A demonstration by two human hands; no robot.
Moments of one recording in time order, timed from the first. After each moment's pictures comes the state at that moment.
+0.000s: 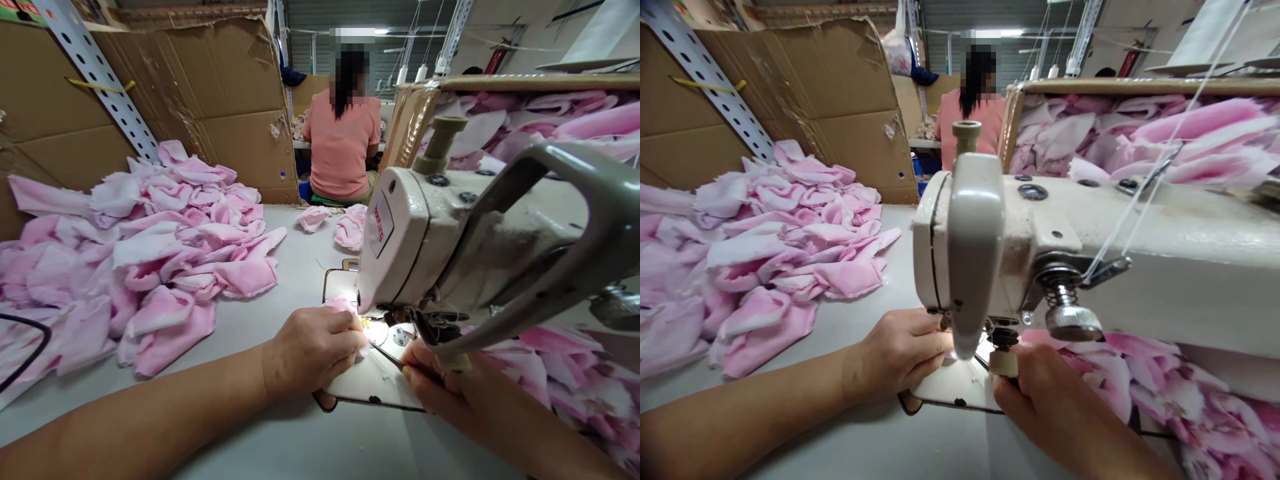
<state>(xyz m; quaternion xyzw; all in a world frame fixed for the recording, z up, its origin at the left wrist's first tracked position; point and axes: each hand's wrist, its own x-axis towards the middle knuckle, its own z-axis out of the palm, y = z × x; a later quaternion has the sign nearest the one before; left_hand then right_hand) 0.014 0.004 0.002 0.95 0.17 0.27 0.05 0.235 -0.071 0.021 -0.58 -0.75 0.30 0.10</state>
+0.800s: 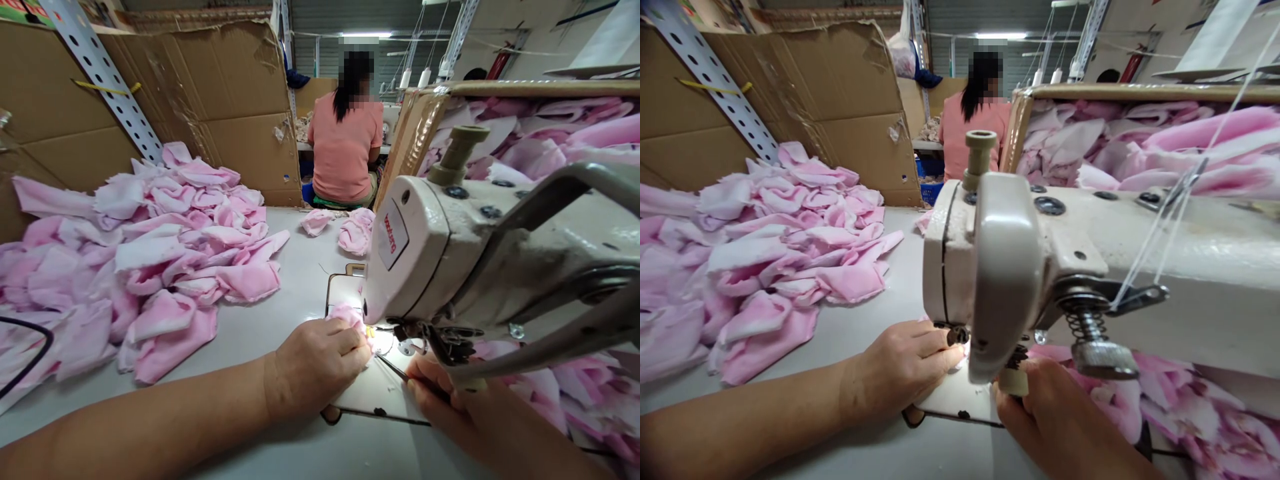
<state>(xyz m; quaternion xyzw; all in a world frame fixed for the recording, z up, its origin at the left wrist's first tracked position) 0.014 -0.001 0.002 0.96 0.15 0.23 -0.07 0.231 -0.076 0.009 -0.59 -0.75 0.27 0.14</state>
